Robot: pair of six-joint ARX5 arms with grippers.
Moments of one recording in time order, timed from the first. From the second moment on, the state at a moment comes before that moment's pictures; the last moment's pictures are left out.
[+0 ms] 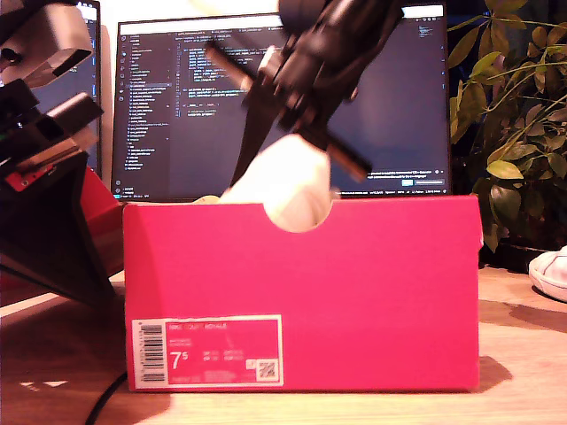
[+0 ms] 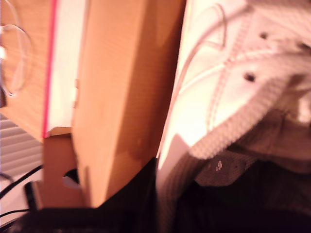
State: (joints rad) left arm -0.89 1.00 0.46 -0.31 -0.08 -0.33; right arm 0.64 1.87 1.54 -0.76 -0.46 0.53
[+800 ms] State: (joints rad) left arm -0.89 1.00 0.46 -0.29 -0.08 -0.31; right arm 0.73 1.87 1.54 -0.72 -0.31 0.63
